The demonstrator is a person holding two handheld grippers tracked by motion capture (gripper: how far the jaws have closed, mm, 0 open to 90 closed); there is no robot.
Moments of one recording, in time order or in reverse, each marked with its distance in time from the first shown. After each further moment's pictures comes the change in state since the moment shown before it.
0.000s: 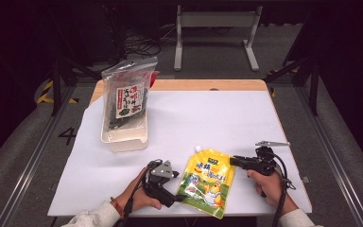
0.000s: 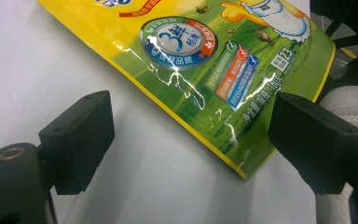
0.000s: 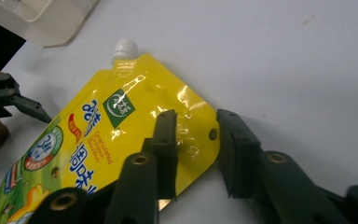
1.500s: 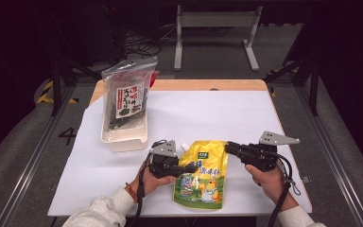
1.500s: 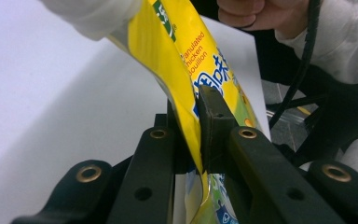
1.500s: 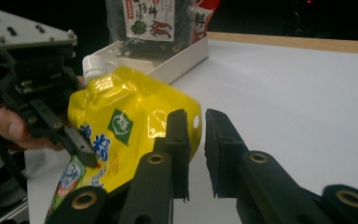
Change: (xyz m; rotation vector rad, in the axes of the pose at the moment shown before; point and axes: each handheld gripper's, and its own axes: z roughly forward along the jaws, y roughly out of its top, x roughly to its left) left arm 0.021 0.048 -0.016 -0.273 -0.105 0.017; right arm 0.058 0.032 -0.031 -0.265 0.152 -0.383
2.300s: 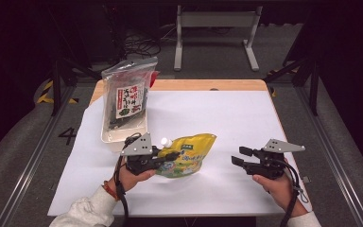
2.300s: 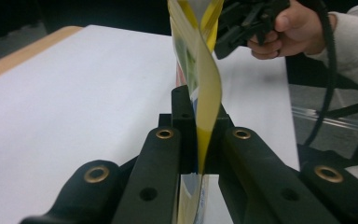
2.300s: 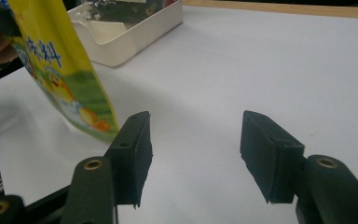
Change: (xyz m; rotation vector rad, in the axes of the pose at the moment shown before) left arm -0.020 0.018 -0.069 -0.074 0.202 0.159; right arm -0.005 -0.021 -0.018 0.113 -0.114 0.007
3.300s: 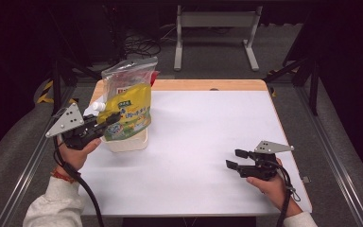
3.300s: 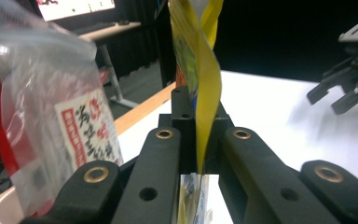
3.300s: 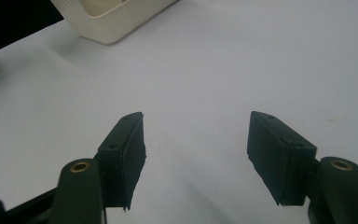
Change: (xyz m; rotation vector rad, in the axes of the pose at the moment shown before) left arm 0.061 0.004 -0.130 -0.149 0.378 0.032; right arm 0.003 -0.007 0.018 0.072 -0.001 -0.006
